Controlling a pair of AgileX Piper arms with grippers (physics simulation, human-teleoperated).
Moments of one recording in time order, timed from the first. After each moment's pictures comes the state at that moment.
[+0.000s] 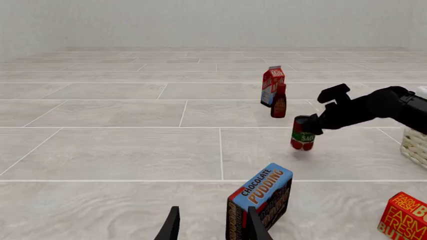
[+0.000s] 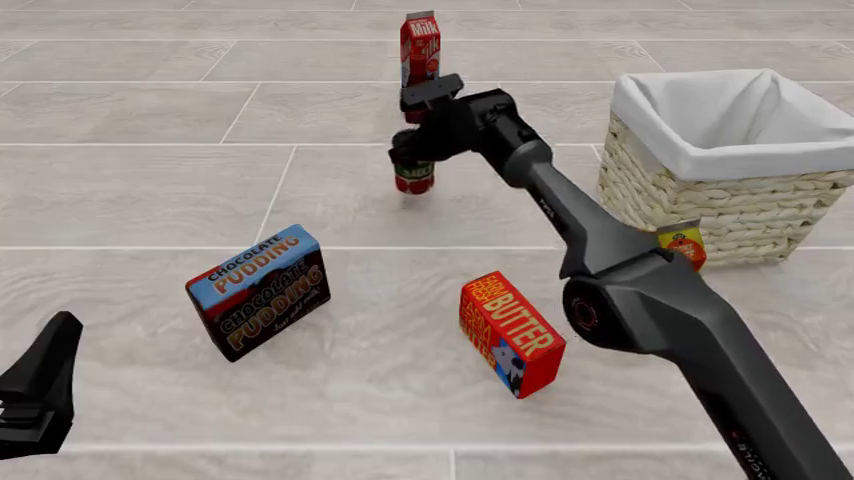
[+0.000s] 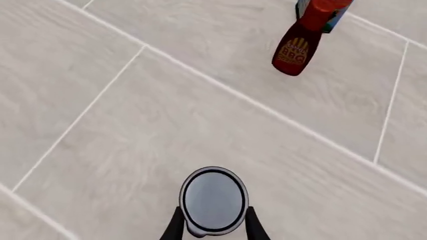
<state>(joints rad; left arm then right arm) 0.00 0.01 0.00 0.00 0.00 0.47 2.77 -2.83 0.79 -0.09</state>
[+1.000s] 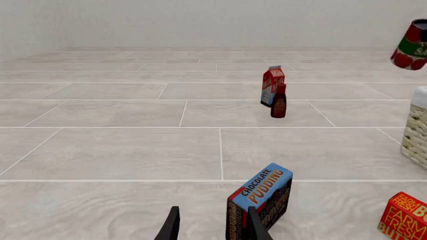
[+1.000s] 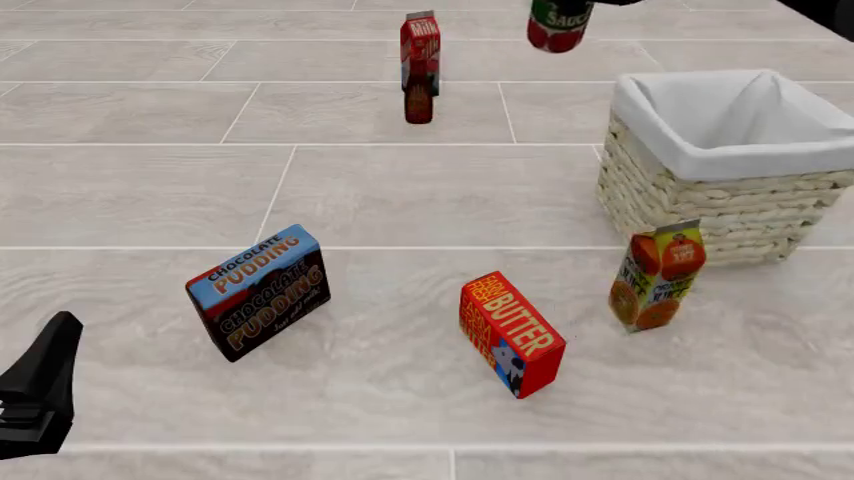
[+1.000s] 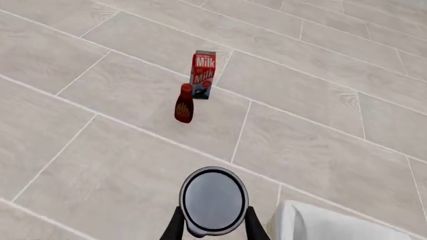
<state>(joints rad) 0.00 0.01 0.00 0.00 0.00 0.26 1.75 -1.79 0.46 -0.19</state>
